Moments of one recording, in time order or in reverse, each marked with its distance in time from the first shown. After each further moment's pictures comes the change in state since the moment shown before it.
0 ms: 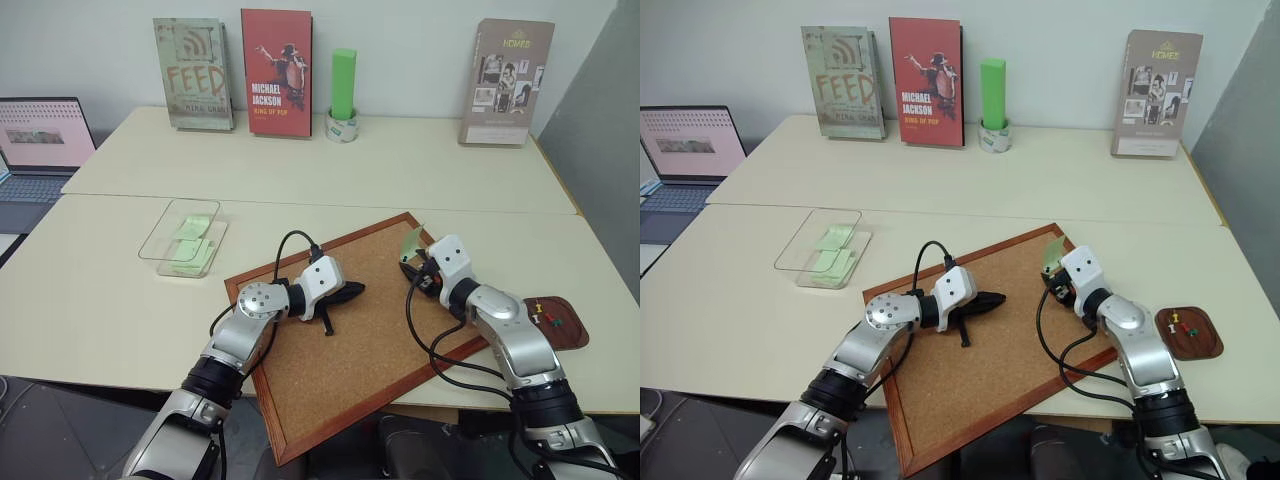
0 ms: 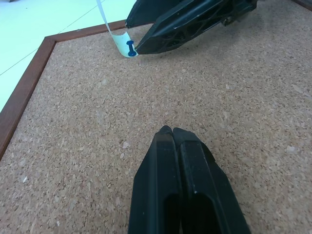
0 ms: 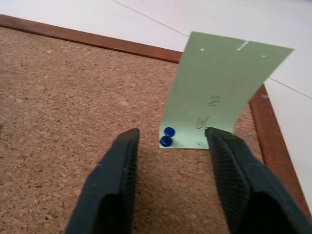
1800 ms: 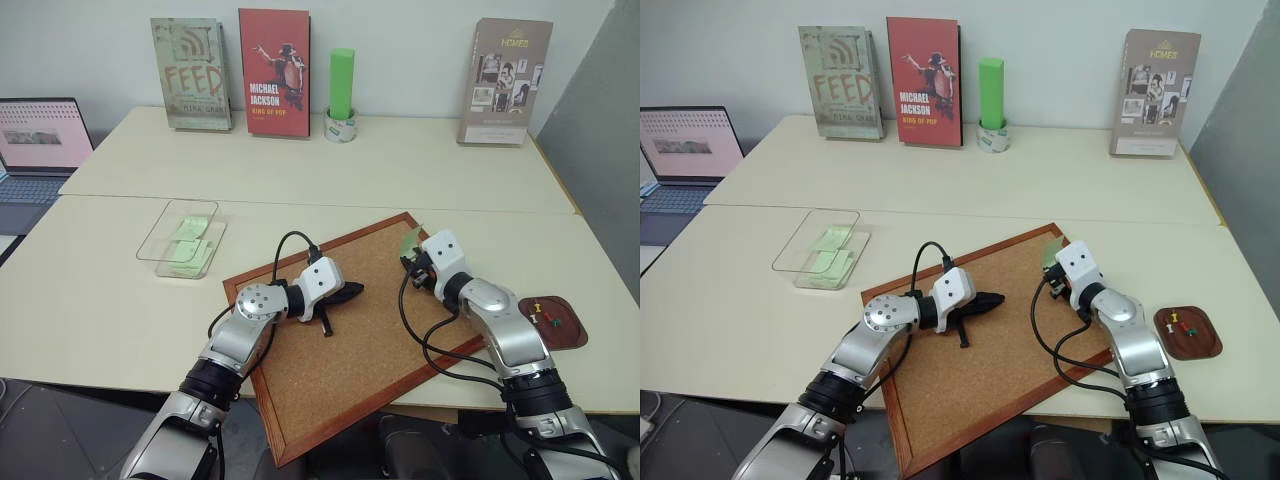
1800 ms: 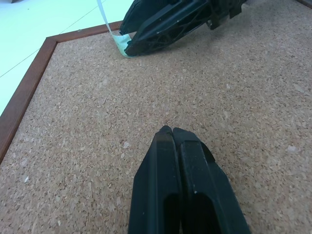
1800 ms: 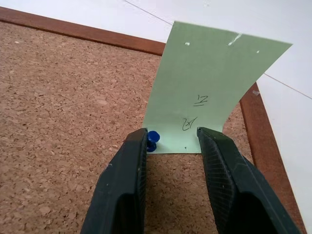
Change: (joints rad) left arm 0.012 0.009 -0.001 -0.017 0.000 0.000 0.011; right arm -0.051 0.030 0.007 0.054 -0.057 0.039 -0.043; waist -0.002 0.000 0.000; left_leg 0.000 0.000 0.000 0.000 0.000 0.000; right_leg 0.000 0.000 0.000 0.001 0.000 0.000
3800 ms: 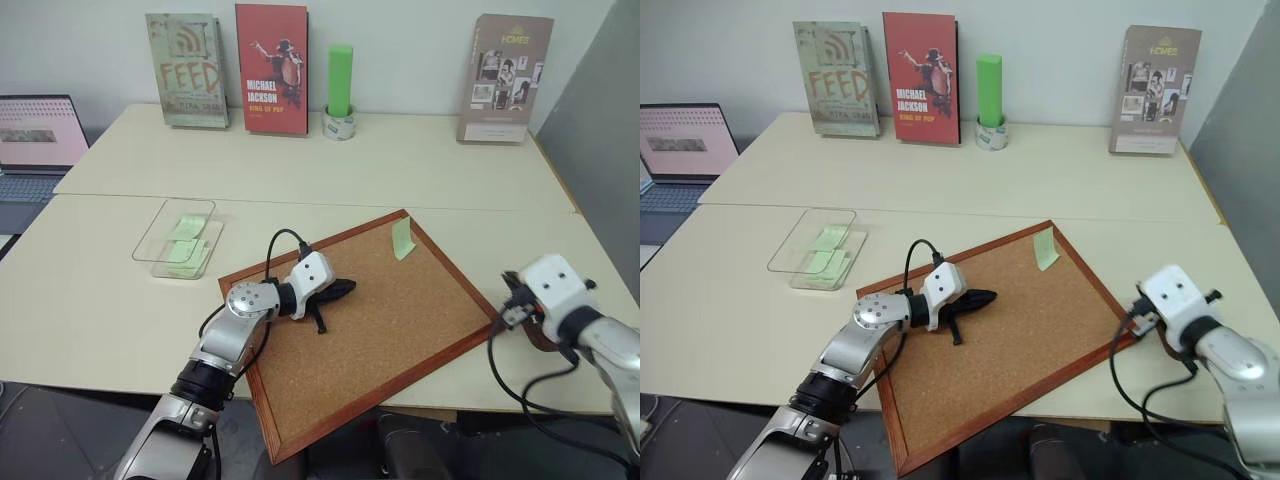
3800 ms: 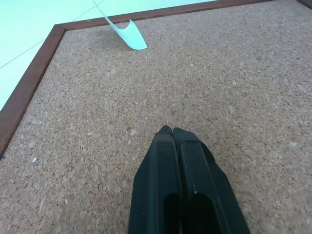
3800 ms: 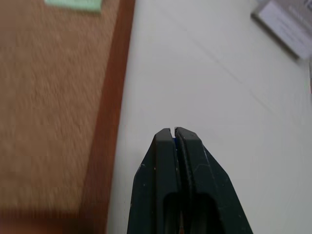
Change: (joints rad) left arm 0.022 0.024 0.047 -0.067 -0.031 0.073 -0.022; right arm 0.620 -0.401 -0.410 -0.644 -0.024 0.242 0.112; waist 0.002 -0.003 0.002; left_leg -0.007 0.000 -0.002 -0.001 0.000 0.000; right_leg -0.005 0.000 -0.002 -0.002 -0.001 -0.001
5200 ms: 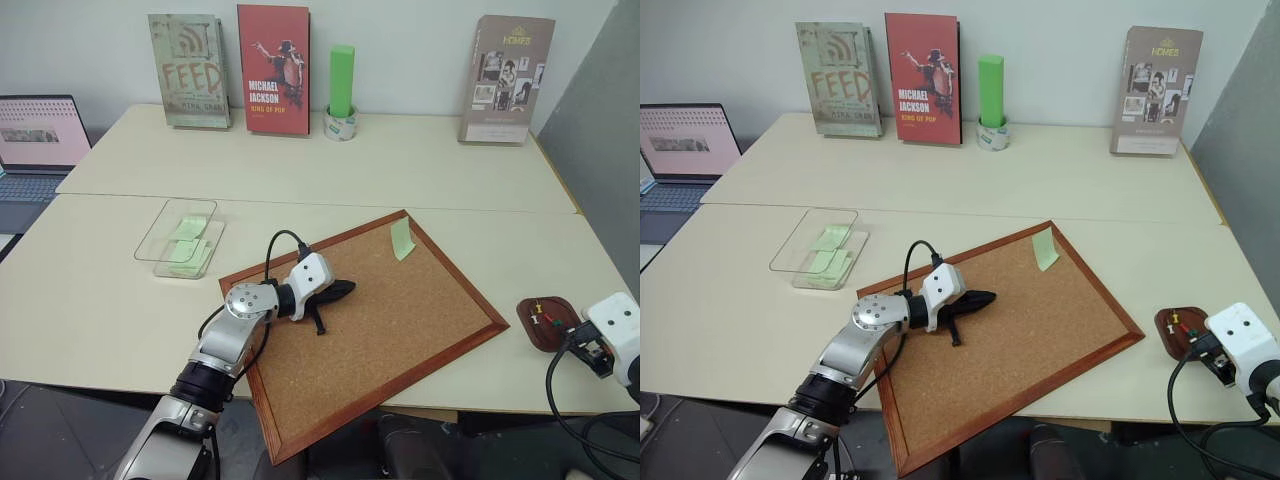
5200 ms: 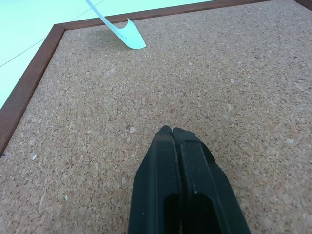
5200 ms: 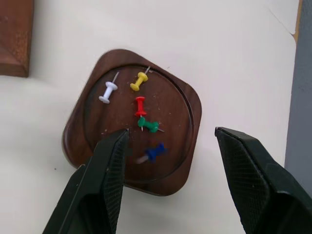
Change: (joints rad) left arm 0.000 -0.004 0.002 0.004 0.005 -0.005 -0.009; right arm 0.112 -0.018 -0.185 0.058 0.061 0.043 0.067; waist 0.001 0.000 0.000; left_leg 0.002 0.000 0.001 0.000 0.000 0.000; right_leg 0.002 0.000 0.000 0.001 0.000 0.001
